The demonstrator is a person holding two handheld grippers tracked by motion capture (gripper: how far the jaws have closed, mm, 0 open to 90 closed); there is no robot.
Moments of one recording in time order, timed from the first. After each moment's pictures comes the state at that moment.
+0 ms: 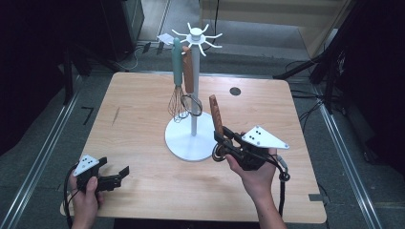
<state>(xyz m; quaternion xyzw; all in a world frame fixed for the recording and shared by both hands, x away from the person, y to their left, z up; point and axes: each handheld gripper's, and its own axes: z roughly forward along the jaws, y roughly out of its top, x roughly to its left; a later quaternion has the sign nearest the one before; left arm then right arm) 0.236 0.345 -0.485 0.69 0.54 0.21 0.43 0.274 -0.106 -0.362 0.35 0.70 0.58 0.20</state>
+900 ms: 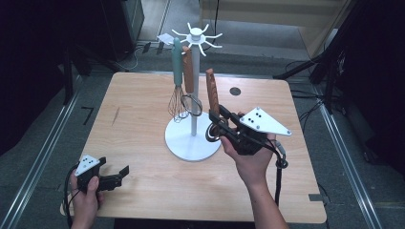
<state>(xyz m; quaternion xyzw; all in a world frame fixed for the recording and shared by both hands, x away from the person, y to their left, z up) 0.236 0.343 -0.485 0.69 0.54 0.22 0.42 0.284 -0.089 -0.310 0.33 0.67 0.62 0.25</state>
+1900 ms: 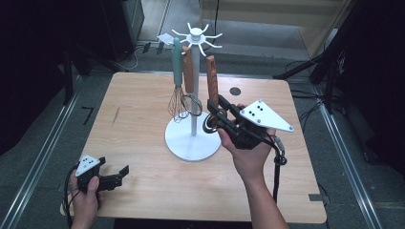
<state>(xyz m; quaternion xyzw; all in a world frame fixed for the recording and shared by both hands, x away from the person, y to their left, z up) 0.236 0.342 -0.485 0.69 0.55 0.23 0.42 0.284 -0.082 -0.287 0.34 0.64 0.64 0.26</state>
